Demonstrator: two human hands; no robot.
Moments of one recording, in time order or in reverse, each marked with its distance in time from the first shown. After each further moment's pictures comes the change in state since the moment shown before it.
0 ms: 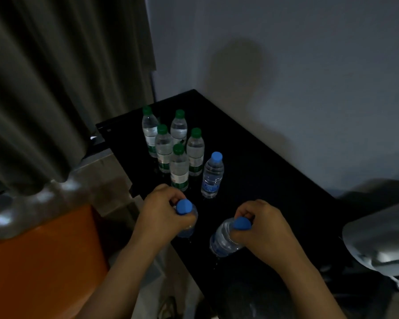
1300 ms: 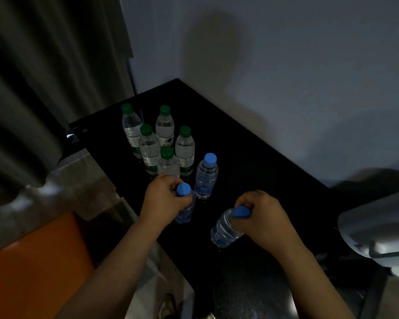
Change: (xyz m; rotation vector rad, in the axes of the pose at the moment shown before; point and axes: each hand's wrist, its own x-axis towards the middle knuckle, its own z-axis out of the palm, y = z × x) left_hand 0.087 -0.037 0.044 -0.105 -0.055 -0.019; right_hand 0.055 0.019 0.007 0.003 0.043 0.073
